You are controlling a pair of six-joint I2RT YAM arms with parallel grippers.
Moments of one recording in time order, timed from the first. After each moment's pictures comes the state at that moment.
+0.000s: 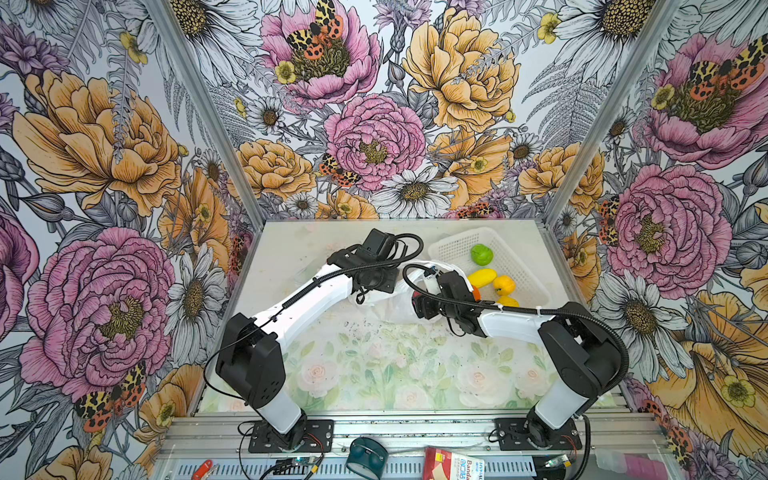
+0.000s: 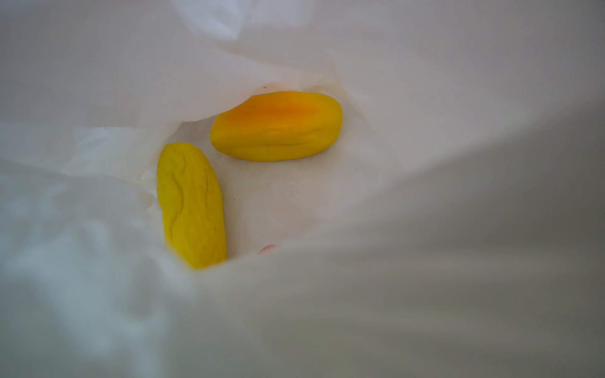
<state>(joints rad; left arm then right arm) -0.62 1.62 1.42 -0.77 -0.07 -0.24 0.61 1.69 0.83 0.19 -0.08 0.16</state>
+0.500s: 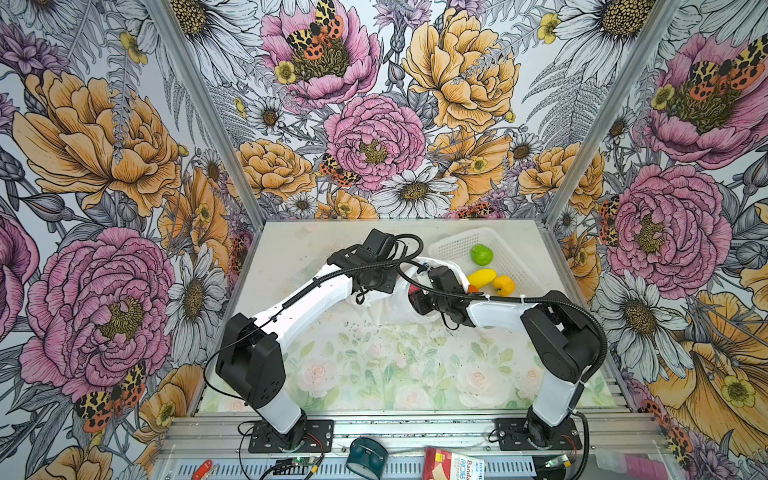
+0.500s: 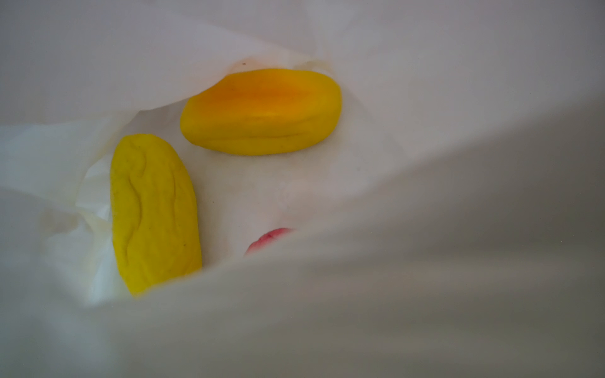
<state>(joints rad) -0.62 1.62 1.42 -0.78 -0.08 -0.24 0.61 1.80 0.94 0.13 -0.09 0.15</state>
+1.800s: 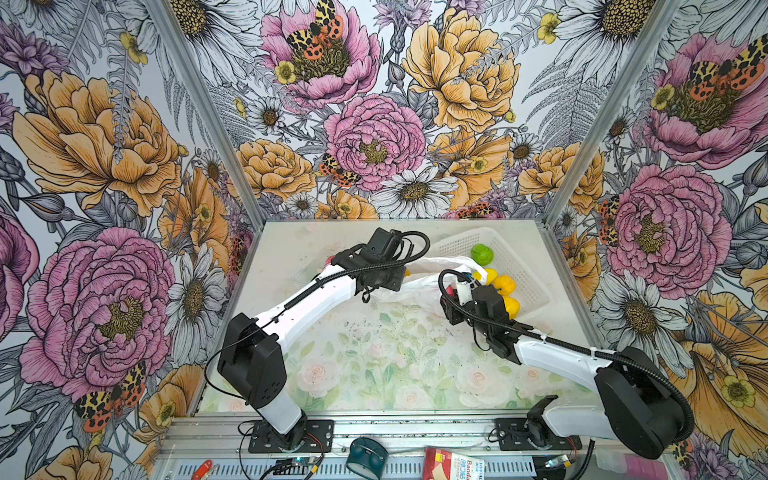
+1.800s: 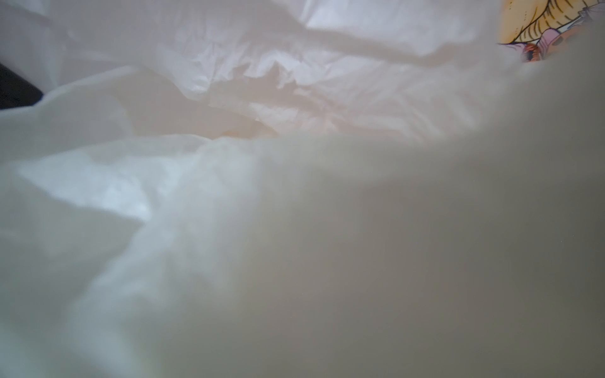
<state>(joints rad) -0.65 1.63 1.44 -0.72 -0.07 -0.24 0.53 1.33 0.53 0.31 0.01 0.18</state>
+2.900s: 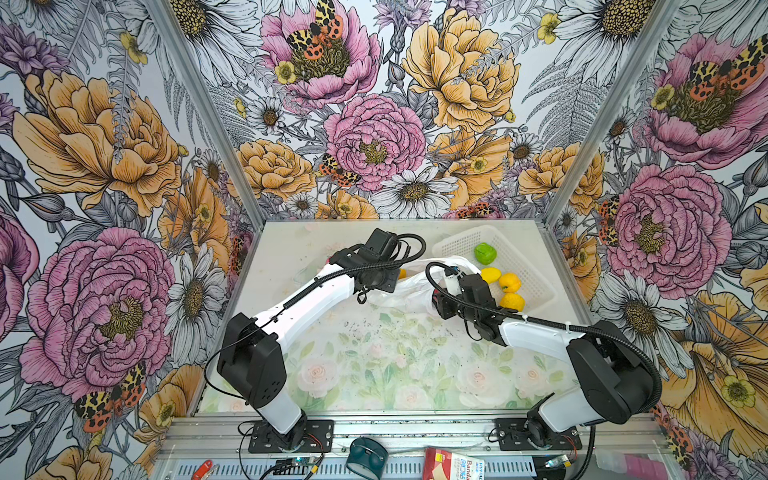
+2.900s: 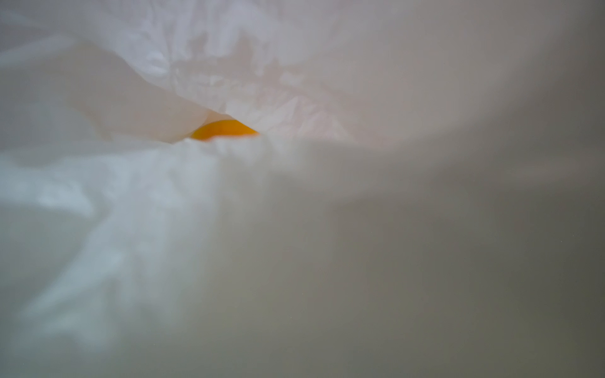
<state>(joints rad) -0.63 1.63 1.44 -0.79 -0.13 -0.23 0.52 1.53 0.70 0.22 -0.05 0.17</state>
